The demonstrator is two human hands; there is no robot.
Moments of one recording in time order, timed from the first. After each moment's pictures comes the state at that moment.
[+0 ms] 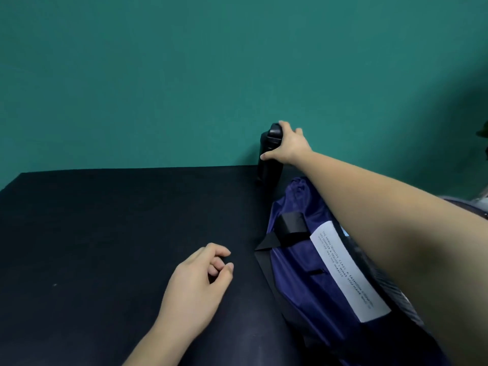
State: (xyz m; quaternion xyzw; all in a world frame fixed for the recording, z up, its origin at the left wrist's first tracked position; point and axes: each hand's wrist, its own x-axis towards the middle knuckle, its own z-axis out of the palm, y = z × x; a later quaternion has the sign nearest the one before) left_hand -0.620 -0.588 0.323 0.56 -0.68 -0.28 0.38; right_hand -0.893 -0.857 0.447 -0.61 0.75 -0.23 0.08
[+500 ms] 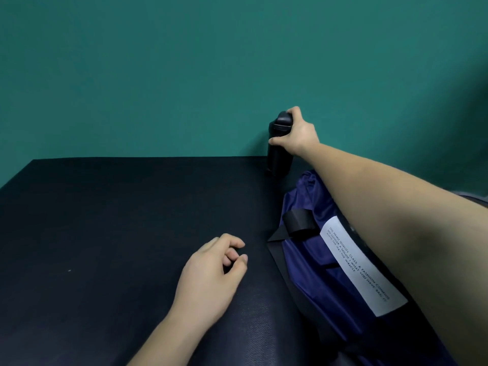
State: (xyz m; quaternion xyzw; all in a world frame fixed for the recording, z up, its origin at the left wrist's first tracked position) left_hand -0.619 -0.589 0.320 0.55 -0.69 -0.28 0.38; right_hand -0.883 -0.866 0.436 -0.62 0.71 -0.32 0.08
